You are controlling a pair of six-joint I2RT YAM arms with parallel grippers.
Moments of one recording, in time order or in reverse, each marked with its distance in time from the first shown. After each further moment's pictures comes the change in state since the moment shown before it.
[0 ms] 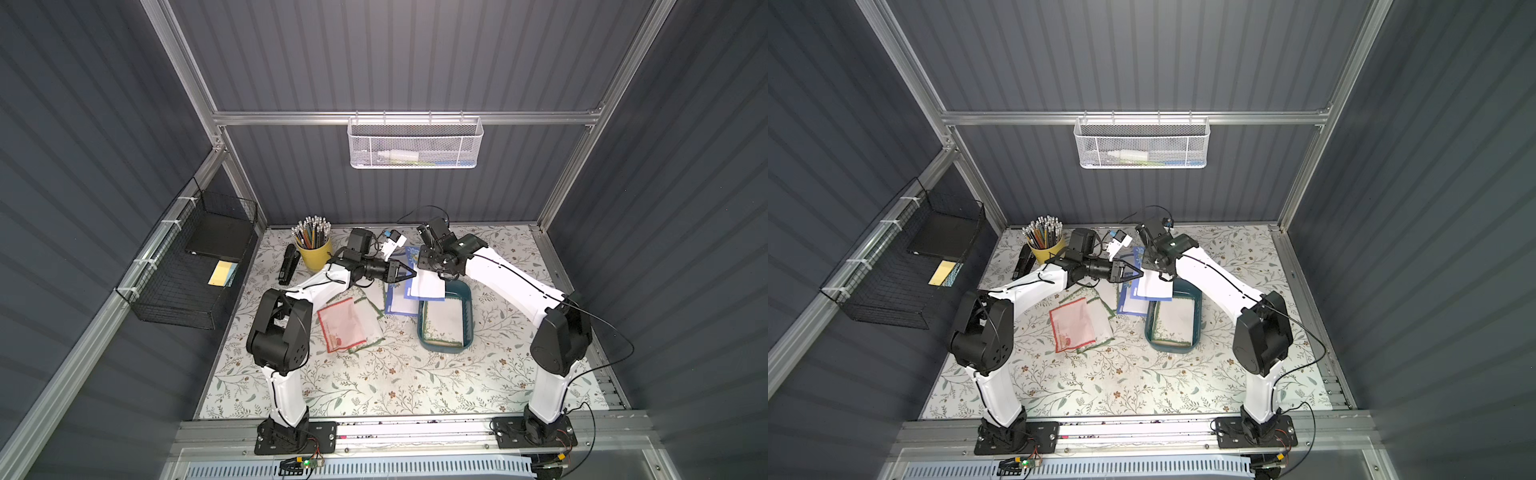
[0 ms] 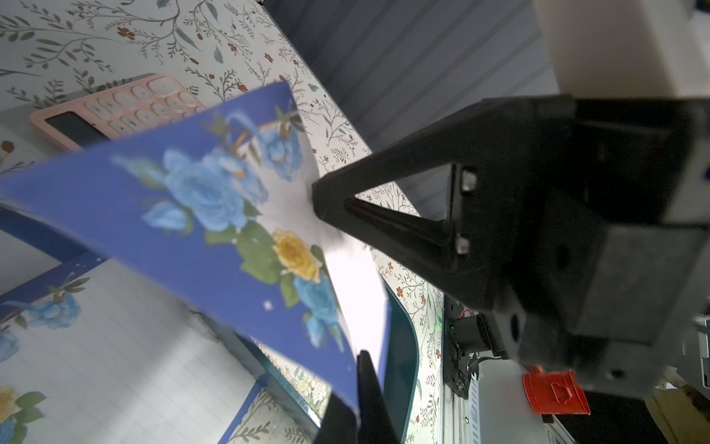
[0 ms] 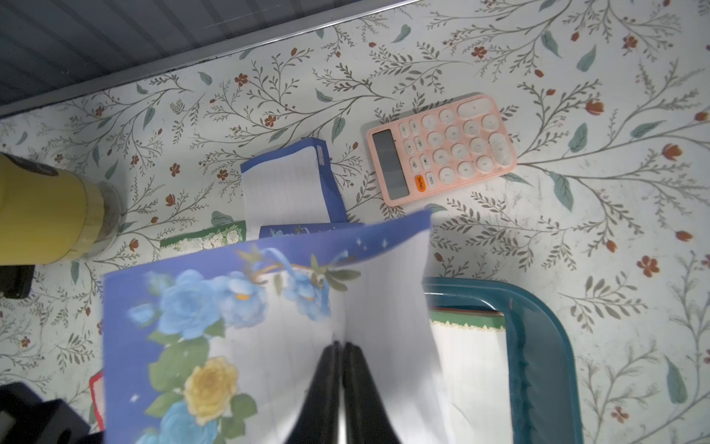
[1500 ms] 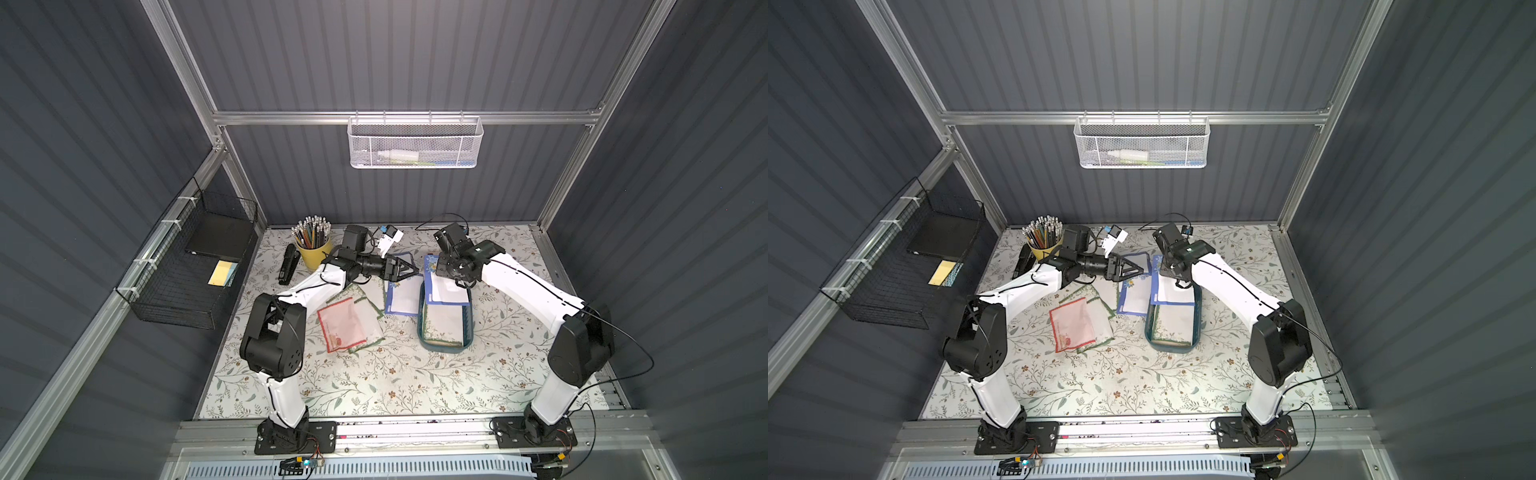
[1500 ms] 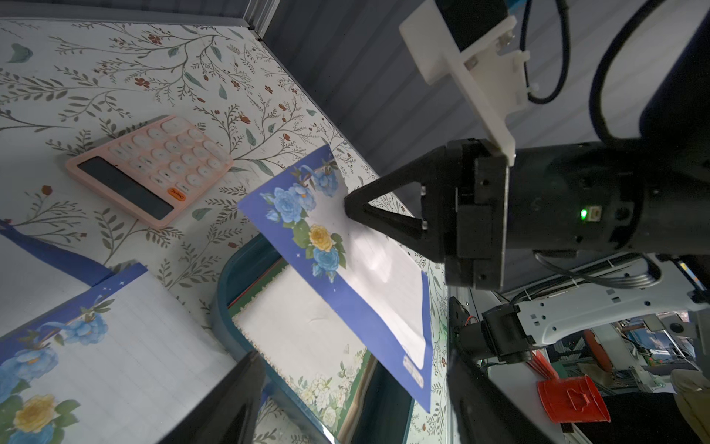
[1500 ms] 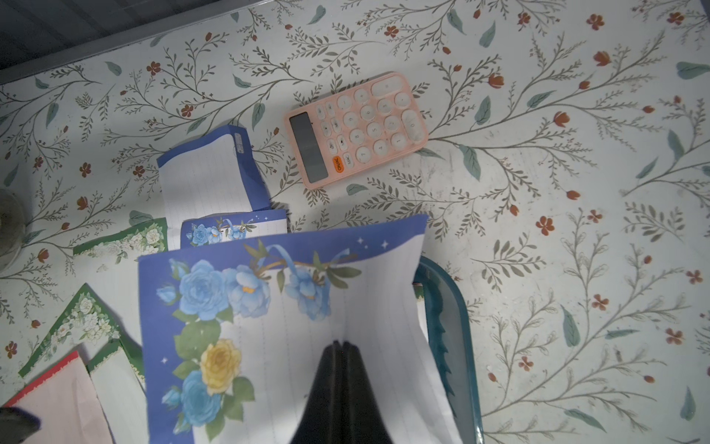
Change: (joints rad) left arm 0.018 -0.049 -0.021 0.046 0.008 0.003; right arm -0.068 -0.114 -0.166 -0.026 0.039 0.008
